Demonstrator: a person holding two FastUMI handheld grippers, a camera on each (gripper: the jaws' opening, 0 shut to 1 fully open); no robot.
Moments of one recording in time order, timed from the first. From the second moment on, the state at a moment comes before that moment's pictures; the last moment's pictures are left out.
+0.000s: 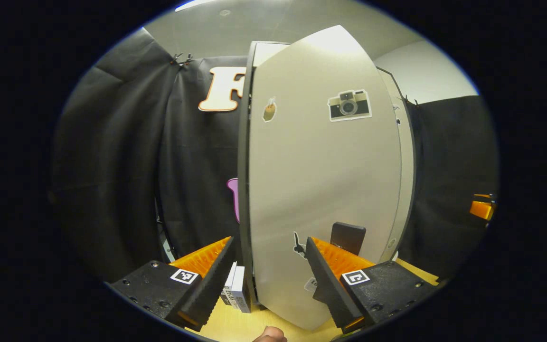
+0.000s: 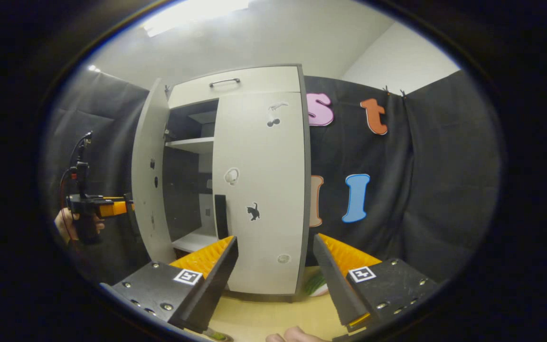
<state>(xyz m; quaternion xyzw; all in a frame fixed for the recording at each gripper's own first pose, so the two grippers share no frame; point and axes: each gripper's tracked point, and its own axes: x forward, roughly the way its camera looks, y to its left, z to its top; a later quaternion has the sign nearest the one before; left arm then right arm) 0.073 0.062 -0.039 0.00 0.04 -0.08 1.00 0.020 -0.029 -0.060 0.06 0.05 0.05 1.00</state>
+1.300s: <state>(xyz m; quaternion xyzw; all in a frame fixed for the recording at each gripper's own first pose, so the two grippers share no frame) 0.004 0.037 -0.060 -0.02 0.06 -0.03 1.00 -0.022 -0.007 -0.056 0.07 0.04 0.10 0.99</state>
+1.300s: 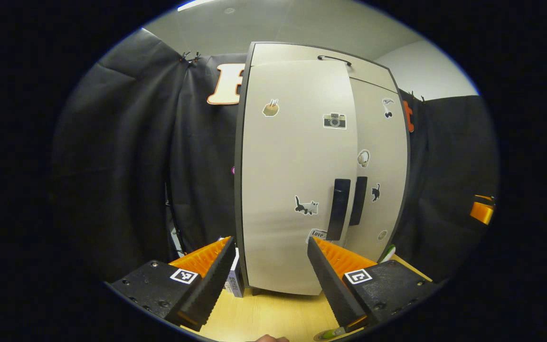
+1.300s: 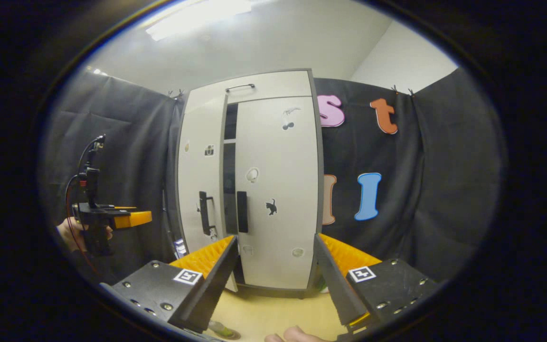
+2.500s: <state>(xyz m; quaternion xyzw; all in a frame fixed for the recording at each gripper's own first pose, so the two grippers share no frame) 0.027 0.057 -0.052 -0.06 0.03 -0.11 0.99 -0.021 0.057 -0.031 0.10 0.05 0.03 0.99</state>
